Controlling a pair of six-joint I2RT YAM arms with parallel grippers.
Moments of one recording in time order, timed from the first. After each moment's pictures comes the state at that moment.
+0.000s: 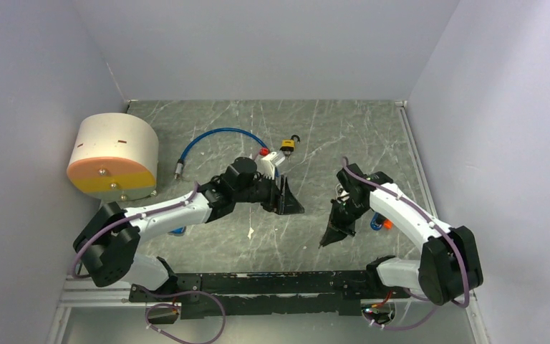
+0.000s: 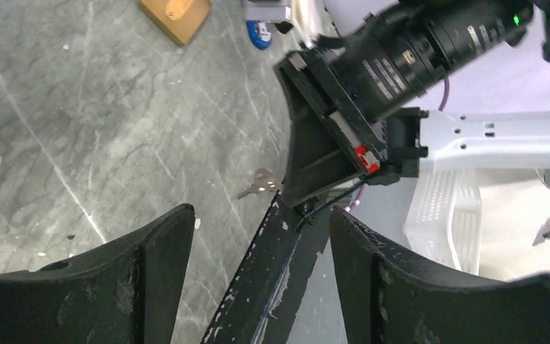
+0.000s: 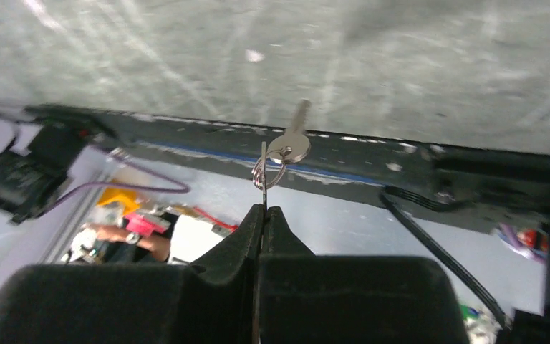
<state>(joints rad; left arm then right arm) -0.84 1.42 0.85 0.20 0.51 -0.69 0.38 1.25 0.79 -1.04 -0.52 0.76</state>
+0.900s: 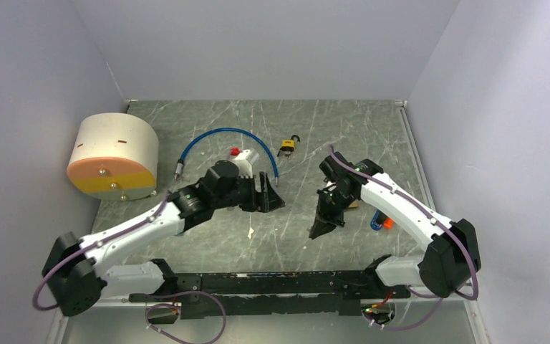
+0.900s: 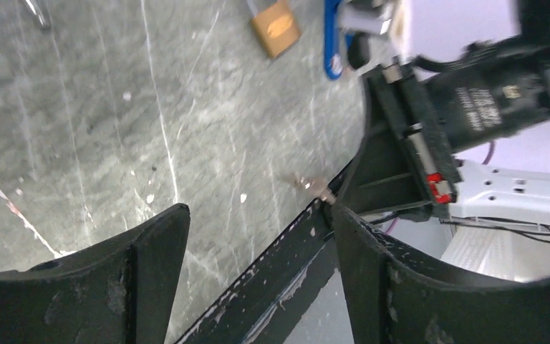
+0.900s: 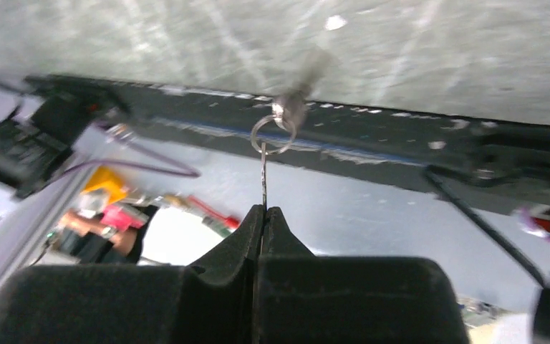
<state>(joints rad) -0.84 1.19 0.83 -0.16 0.21 -0.76 0.56 1.30 1.01 -1.17 -0.40 0.82</state>
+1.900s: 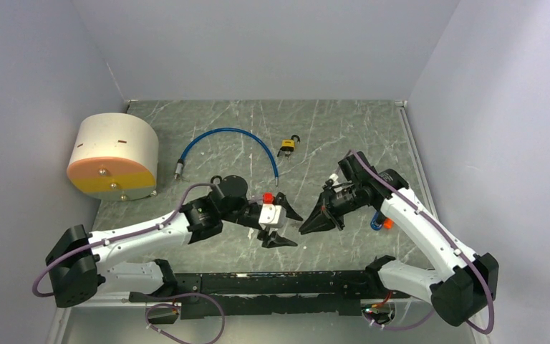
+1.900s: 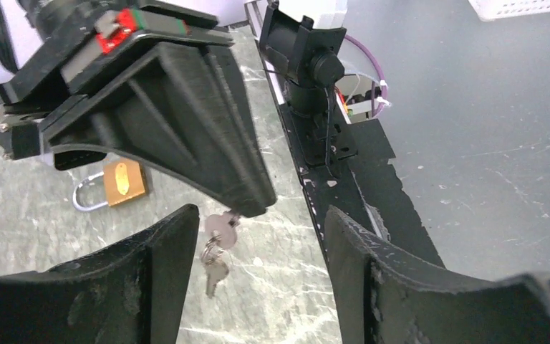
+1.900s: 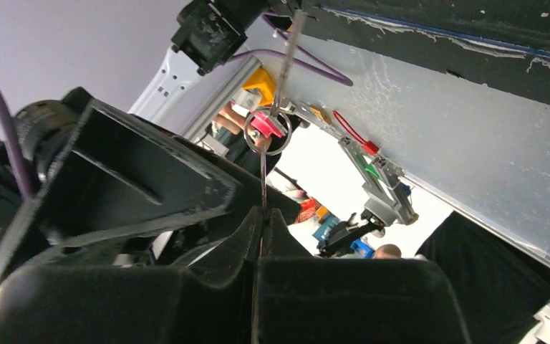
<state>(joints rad) -1.02 1.17 0.76 0.19 0.74 0.27 0.49 1.08 0.94 -1.02 -0.90 1.12</state>
